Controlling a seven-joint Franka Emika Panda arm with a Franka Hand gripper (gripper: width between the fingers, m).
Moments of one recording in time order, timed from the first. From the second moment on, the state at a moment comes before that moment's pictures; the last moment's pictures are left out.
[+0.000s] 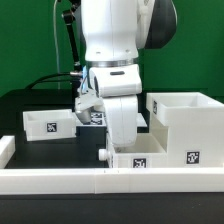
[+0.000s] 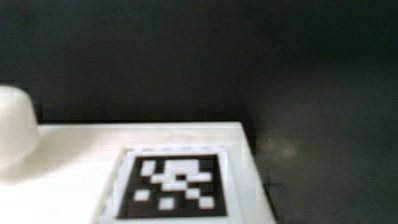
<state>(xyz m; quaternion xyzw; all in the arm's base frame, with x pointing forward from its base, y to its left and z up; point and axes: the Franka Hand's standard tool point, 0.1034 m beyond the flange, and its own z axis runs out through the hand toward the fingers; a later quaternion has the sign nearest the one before) 0.547 -0.012 0.012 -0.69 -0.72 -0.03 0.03</state>
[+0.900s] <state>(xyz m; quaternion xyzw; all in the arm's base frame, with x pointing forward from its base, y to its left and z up) 0.544 -0.009 0.012 -0.68 -0.73 -0.02 0.03</state>
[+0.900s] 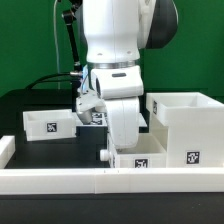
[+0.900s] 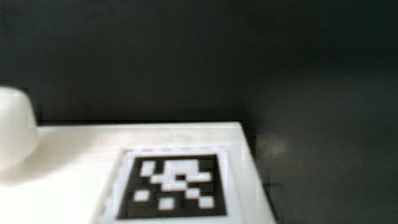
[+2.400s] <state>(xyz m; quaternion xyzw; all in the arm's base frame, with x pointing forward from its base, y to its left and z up) 0.547 0.006 0.013 -0.69 -0.72 -0.02 0.04</state>
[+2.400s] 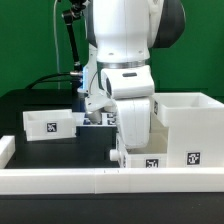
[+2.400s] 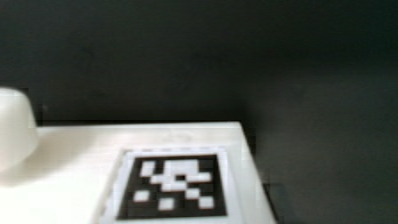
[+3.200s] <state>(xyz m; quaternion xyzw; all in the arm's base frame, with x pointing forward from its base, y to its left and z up) 0.548 0.009 0.018 -0.72 -0.70 -0.02 0.04</state>
